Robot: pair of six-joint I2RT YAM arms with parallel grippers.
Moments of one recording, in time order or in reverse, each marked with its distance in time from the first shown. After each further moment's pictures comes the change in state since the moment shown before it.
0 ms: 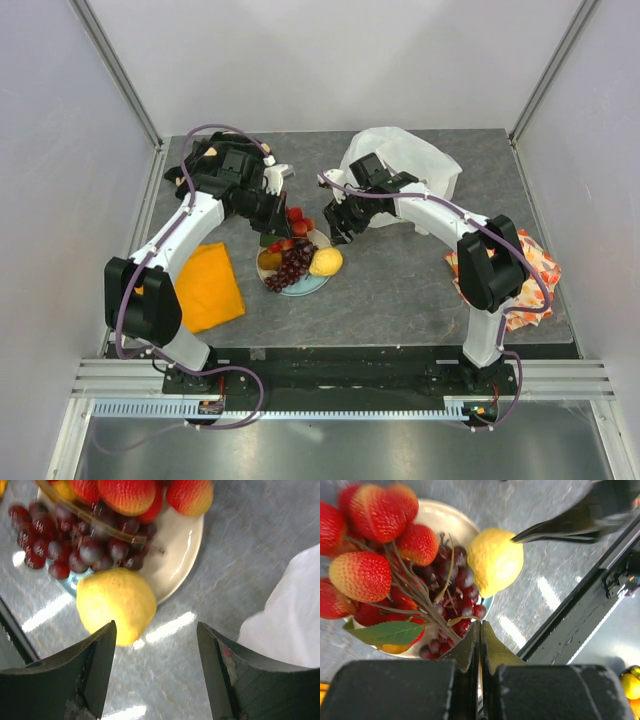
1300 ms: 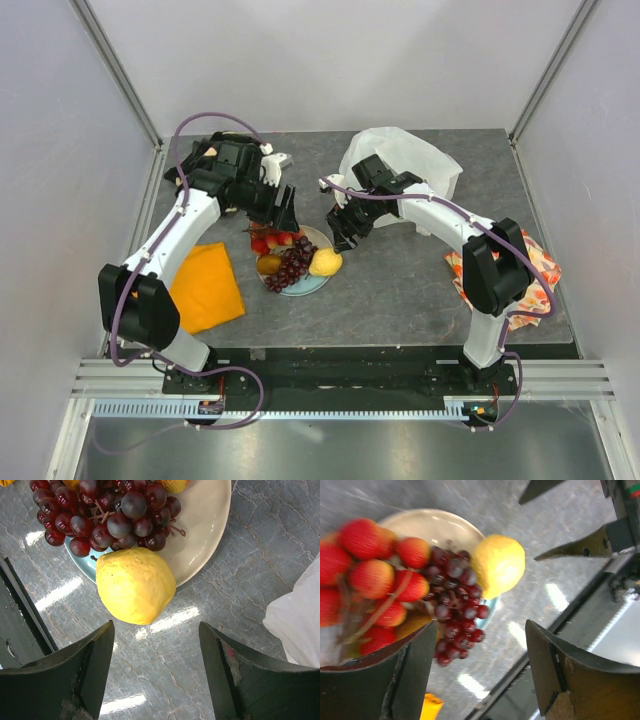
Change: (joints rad) left arm -0.002 -0.027 0.028 -0.009 -0.040 0.017; right arm 0.000 -0.045 -0.024 -0.099 -0.055 -0.074
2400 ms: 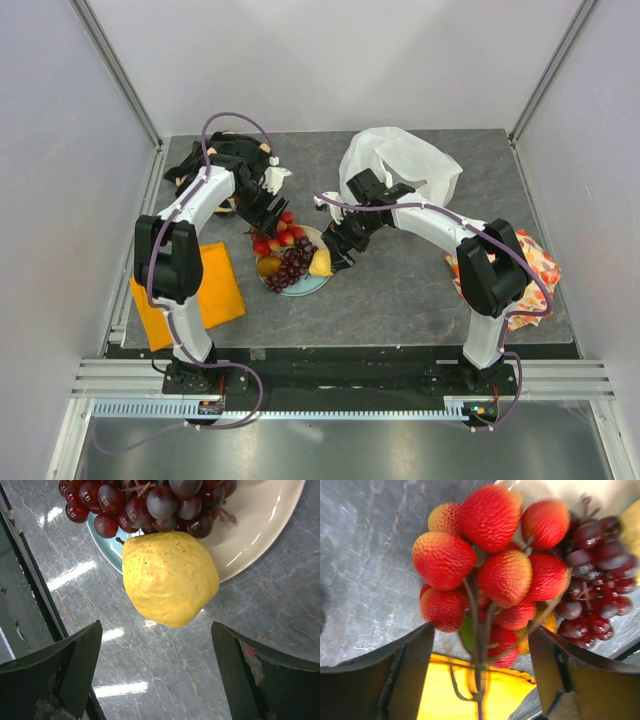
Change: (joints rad) left arm 0.076 0.343 0.204 -0.174 -0.257 0.374; right arm 0.043 0.001 -0.084 0.013 -0.070 -0.044
